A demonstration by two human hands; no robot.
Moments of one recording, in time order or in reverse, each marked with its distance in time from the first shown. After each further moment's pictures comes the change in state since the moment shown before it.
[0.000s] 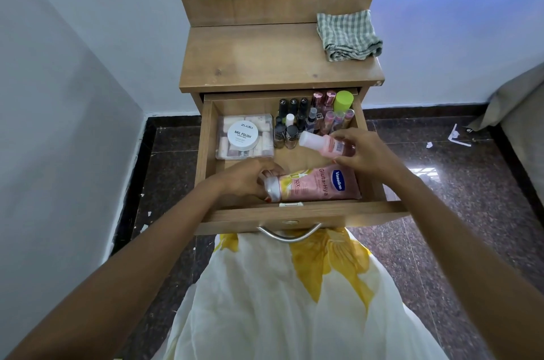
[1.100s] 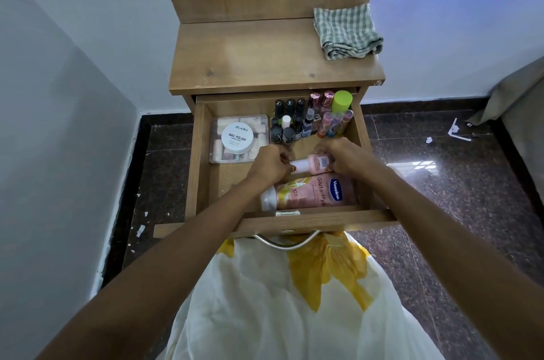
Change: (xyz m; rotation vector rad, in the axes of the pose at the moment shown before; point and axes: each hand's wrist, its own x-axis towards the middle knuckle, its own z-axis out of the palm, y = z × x) left_hand 0.056 0.029 0.019 -0.253 0.362 -0.295; right_hand 0.039 0.006 0.025 -0.171 -0.270 0.035
